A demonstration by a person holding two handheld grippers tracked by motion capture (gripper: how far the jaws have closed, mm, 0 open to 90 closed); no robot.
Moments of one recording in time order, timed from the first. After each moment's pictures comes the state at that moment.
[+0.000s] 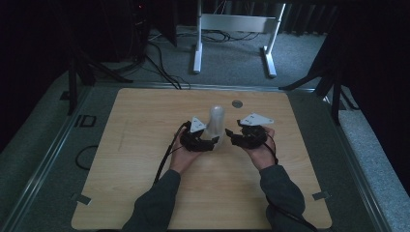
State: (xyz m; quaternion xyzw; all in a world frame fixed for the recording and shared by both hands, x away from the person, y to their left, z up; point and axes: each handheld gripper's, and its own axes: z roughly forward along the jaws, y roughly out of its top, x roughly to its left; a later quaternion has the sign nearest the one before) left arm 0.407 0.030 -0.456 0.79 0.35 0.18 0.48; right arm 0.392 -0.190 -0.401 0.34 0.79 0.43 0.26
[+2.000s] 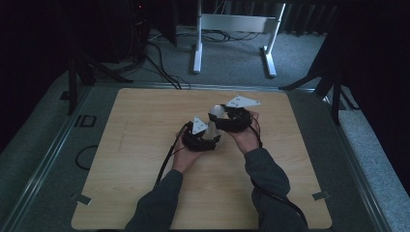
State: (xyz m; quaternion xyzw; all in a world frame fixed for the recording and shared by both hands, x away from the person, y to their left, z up) left arm 0.409 0.023 -0.461 0.77 0.35 0.21 0.49; right arm 0.423 -0.145 -0.368 0.32 0.78 0.48 0.23
